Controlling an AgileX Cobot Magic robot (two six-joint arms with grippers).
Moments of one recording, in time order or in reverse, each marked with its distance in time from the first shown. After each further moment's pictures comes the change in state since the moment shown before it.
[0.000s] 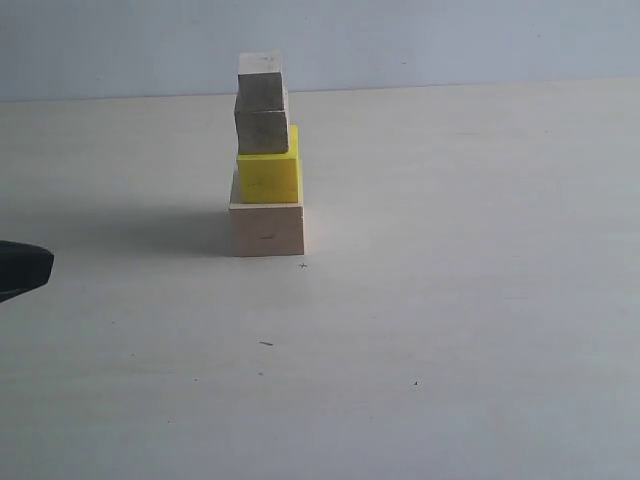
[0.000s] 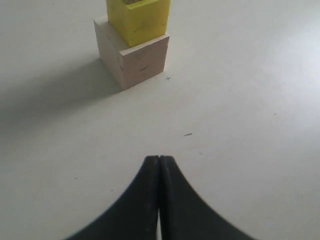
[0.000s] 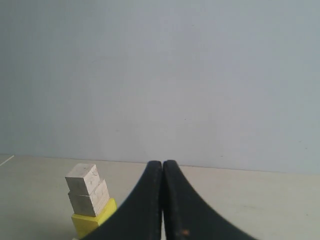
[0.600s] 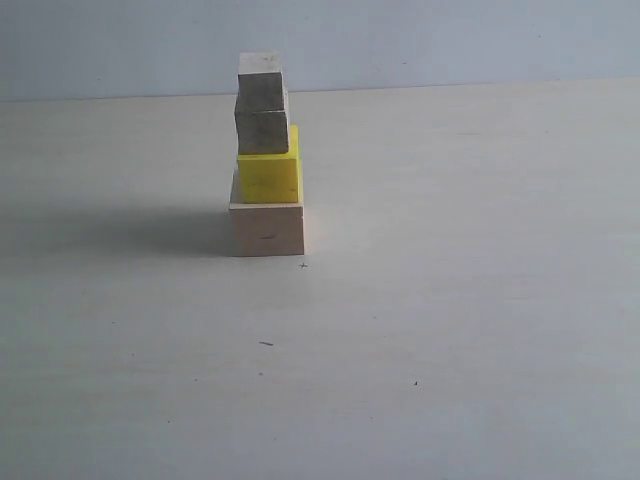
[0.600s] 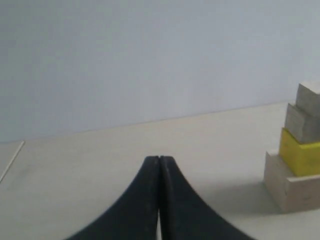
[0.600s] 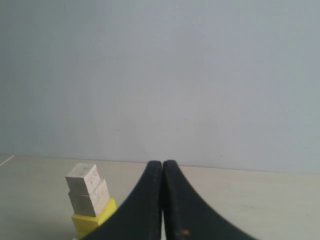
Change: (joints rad) left arm 0.524 -0.528 0.000 0.098 -0.011 0.013; right arm 0.000 0.000 0.000 0.000 0.000 0.000
